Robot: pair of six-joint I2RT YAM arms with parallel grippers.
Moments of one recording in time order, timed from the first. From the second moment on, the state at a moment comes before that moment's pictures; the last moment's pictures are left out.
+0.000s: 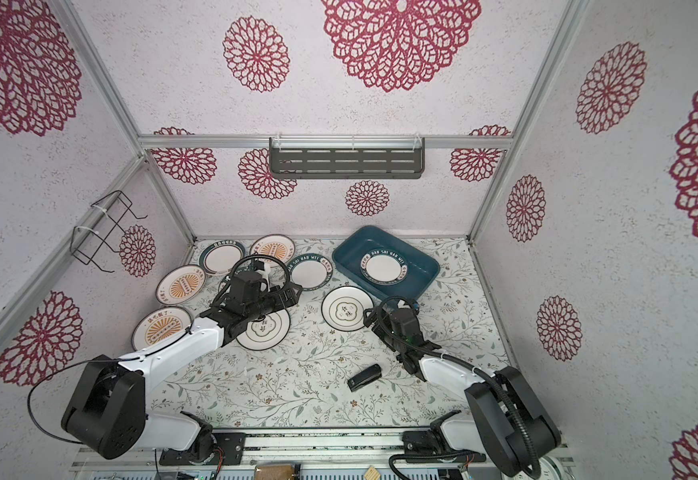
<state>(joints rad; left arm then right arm) -0.42 1.44 0.86 0.00 0.10 -0.67 0.49 1.30 0.45 0.28 -0.03 1.10</state>
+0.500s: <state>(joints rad) -0.41 1.55 0.89 -0.02 0.18 -0.60 0.50 1.39 0.42 0.39 -0.03 1.16</state>
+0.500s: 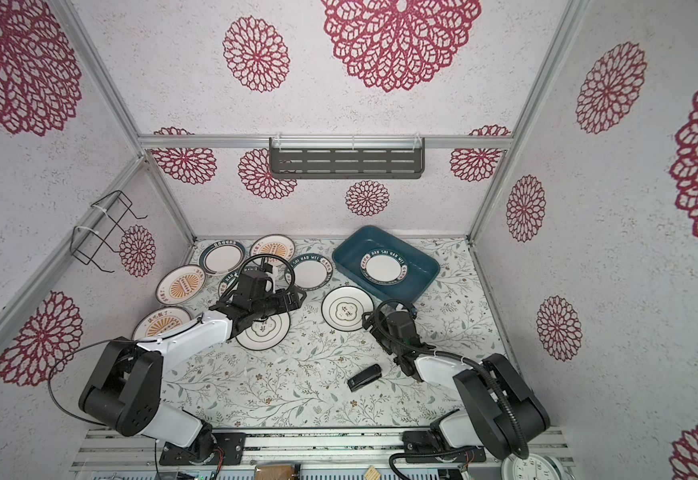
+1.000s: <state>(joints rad) -0.41 1.65 0.93 -0.01 0.25 -0.59 0.52 1.62 0.47 0.57 -0.03 1.22</state>
